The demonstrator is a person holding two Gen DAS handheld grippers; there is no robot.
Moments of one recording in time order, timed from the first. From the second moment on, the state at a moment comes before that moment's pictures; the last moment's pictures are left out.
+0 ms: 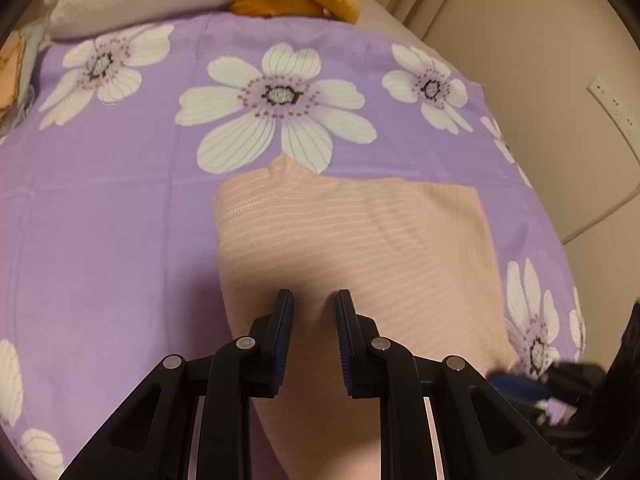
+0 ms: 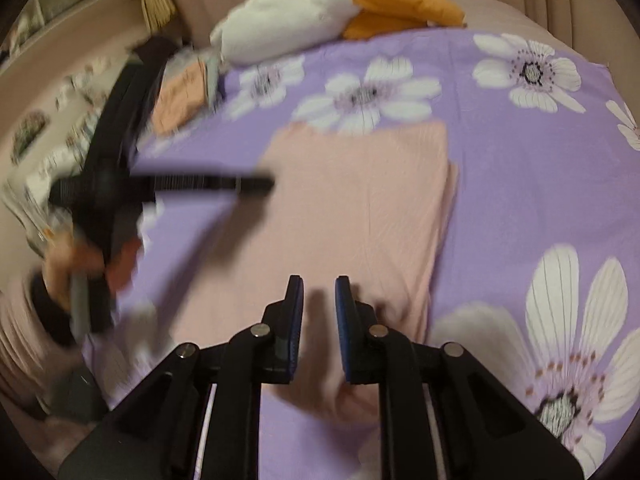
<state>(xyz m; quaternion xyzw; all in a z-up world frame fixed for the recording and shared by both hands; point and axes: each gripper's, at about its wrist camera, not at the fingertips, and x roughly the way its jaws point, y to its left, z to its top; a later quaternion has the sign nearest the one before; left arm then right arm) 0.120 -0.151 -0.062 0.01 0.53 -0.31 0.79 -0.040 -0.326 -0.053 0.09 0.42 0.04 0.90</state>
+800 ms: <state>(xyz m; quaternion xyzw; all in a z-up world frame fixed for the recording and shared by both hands) 0.059 -0.144 -0.057 0.08 0.50 -0.34 0.80 0.007 -0.376 -0.031 0.18 0.36 -0.02 0.92</state>
